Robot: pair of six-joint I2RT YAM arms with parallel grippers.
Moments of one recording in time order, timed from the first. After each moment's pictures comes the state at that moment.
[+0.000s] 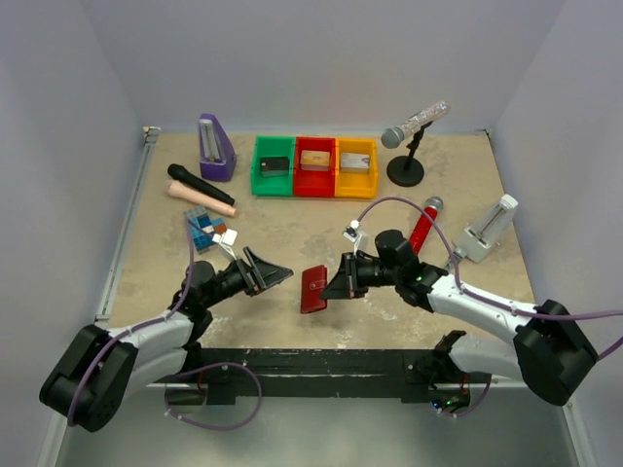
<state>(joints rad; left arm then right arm) -0.43 1.01 0.05 0.79 0.51 -1.13 0.71 1.17 0.52 0.10 -0.62 0.77</state>
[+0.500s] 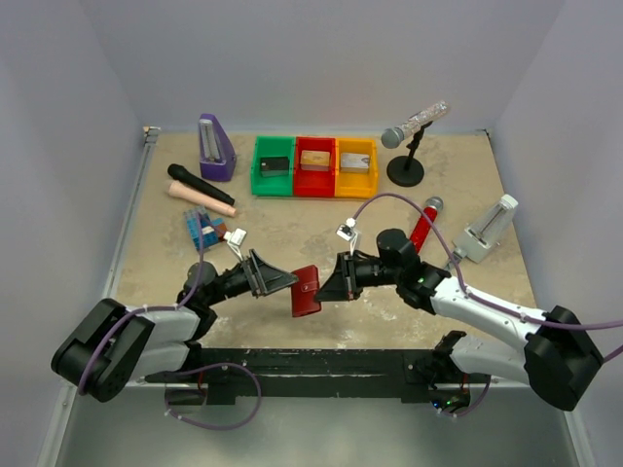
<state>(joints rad) -0.46 1.20 0.05 1.13 0.65 -1.21 0.75 1.11 0.54 0.17 -0.72 0.80</state>
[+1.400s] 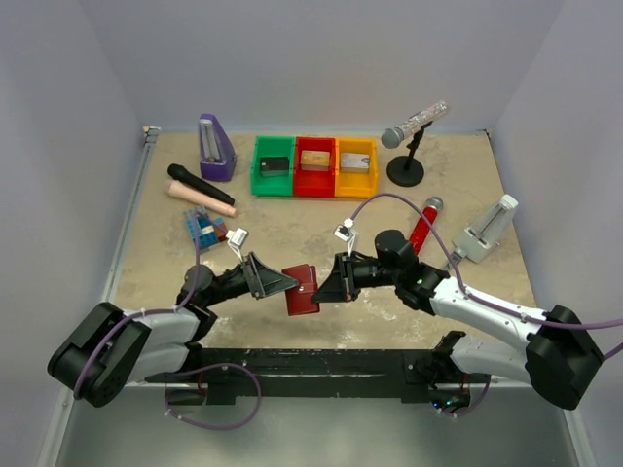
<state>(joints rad) -0.50 1.18 0.05 1.21 0.70 -1.26 0.78 1.11 0.55 0.19 -0.71 0.81</state>
